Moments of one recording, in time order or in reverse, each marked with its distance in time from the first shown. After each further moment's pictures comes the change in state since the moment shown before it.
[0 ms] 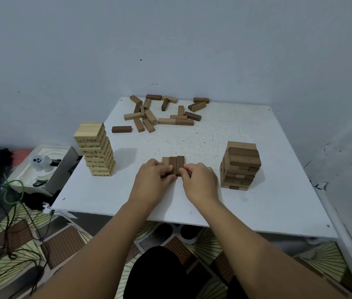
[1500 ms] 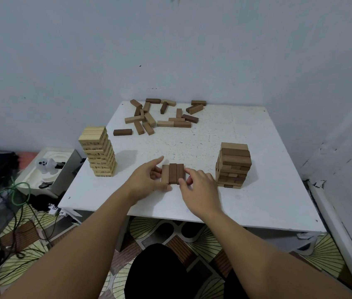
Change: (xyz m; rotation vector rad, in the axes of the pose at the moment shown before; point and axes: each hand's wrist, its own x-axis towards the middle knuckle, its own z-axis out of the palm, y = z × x) left_hand -0.002 -0.003 -0.033 -0.397 -0.321 -0.195; right_hand -0.028 0.025 -0.004 0.115 -0.027 -0.101
